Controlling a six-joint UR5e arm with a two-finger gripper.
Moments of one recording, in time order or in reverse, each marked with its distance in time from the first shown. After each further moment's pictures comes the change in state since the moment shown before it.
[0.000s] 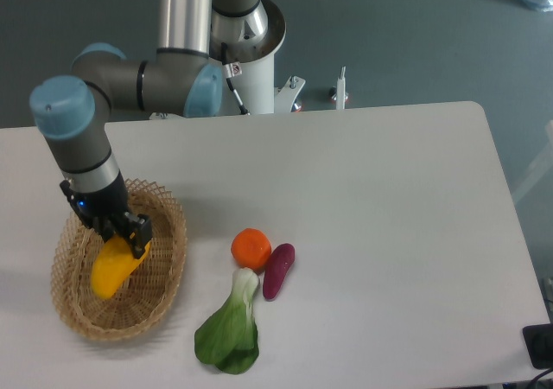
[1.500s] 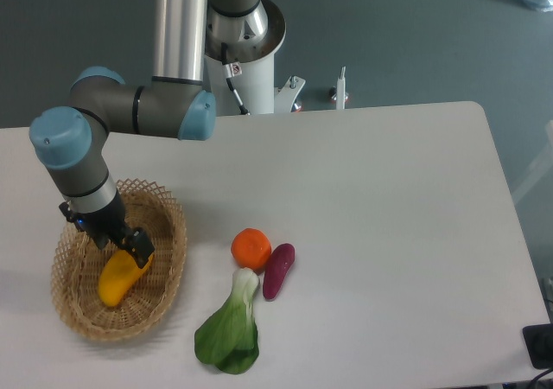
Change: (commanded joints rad) arm -0.012 -0.009 0.018 0.002 0.002 0.023
